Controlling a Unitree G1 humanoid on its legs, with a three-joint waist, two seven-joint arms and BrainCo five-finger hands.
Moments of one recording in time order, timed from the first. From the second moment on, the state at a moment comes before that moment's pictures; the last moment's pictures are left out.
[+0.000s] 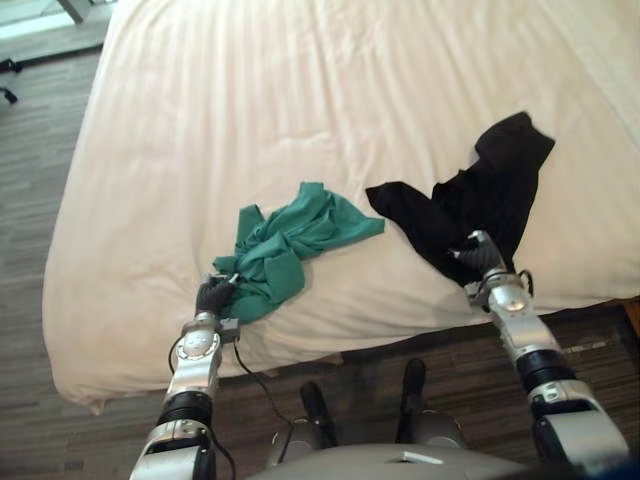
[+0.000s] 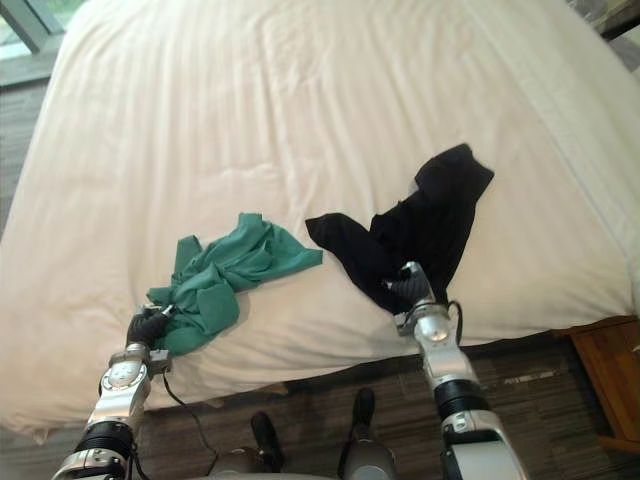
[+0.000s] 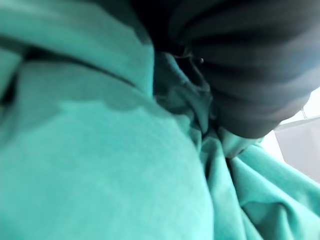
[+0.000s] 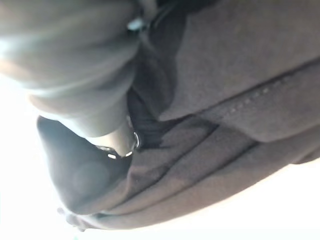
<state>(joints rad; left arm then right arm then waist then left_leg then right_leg) -0.14 0.22 0.21 0.76 -0.02 -0.19 0.06 -0.26 -0.24 0.03 0.65 0.00 -0.10 -0.04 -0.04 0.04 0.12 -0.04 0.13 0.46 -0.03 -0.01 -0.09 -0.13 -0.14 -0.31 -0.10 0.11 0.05</state>
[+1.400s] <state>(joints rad) 0.15 0.00 0.11 0.49 -0.37 -0.11 0.17 0.22 -0.01 -0.07 0.67 0.16 0.02 -0.13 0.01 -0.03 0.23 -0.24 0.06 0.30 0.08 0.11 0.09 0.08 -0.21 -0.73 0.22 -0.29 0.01</state>
